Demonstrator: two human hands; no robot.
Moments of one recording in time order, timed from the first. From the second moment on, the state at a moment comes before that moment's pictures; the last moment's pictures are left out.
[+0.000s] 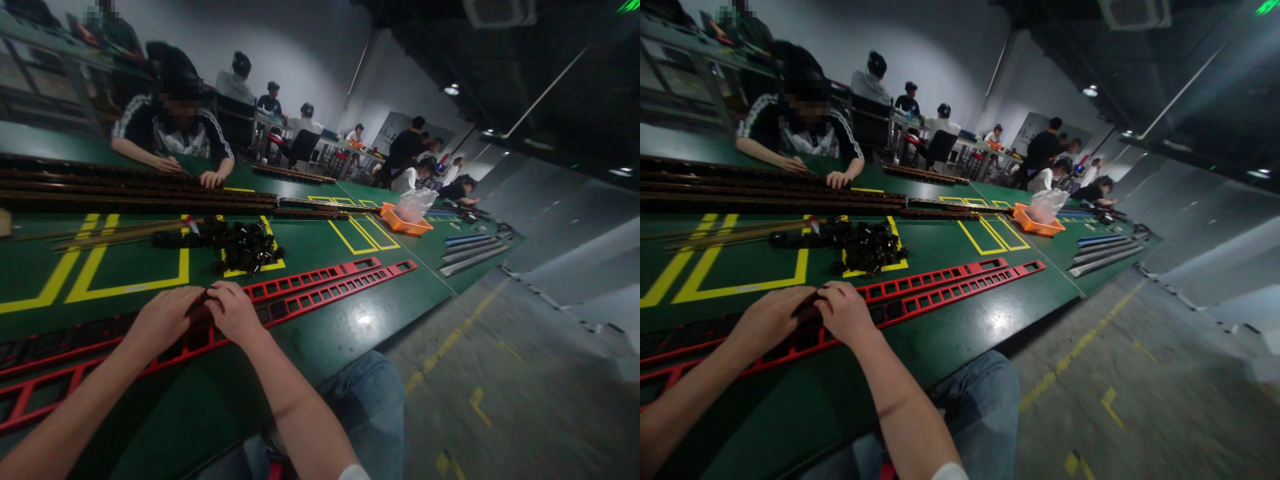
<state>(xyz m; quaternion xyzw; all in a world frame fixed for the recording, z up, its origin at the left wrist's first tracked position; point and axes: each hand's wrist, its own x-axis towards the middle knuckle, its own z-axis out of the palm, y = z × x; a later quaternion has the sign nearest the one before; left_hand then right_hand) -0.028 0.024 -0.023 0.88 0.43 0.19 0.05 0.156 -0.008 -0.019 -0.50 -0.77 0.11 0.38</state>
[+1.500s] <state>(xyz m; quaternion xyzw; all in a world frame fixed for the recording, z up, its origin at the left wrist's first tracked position) -0.033 0.022 -0.020 0.86 0.40 0.31 -0.02 0.157 -0.019 -0.006 -0.52 -0.73 0.13 0.42</state>
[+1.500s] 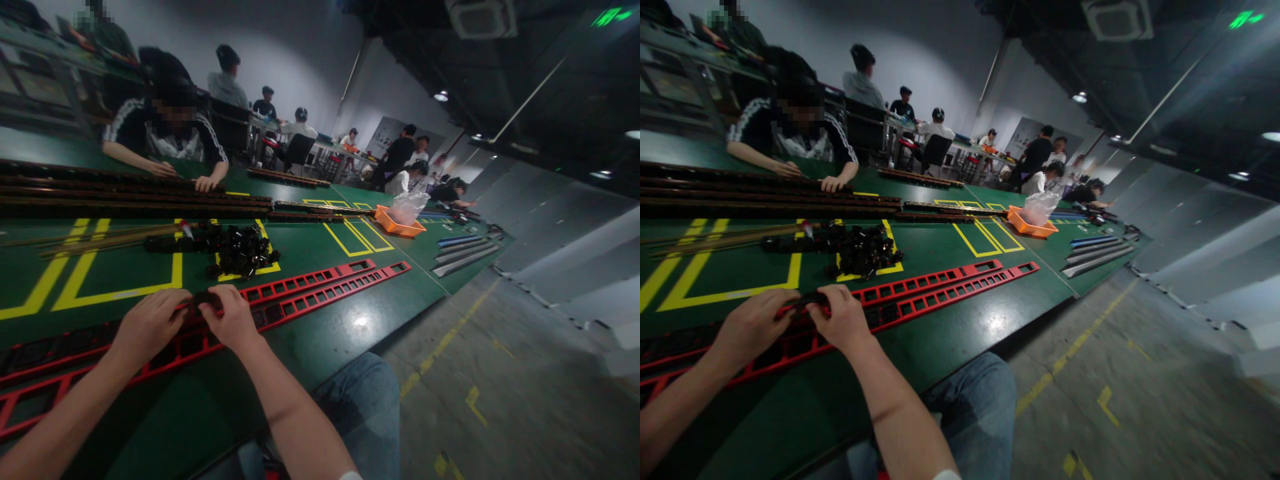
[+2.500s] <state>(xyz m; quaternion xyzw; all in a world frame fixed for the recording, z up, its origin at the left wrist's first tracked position) -0.024 0.017 -0.008 0.84 0.27 0.46 -0.05 0.161 -0.024 -0.003 -0.50 -0.73 0.25 0.39</state>
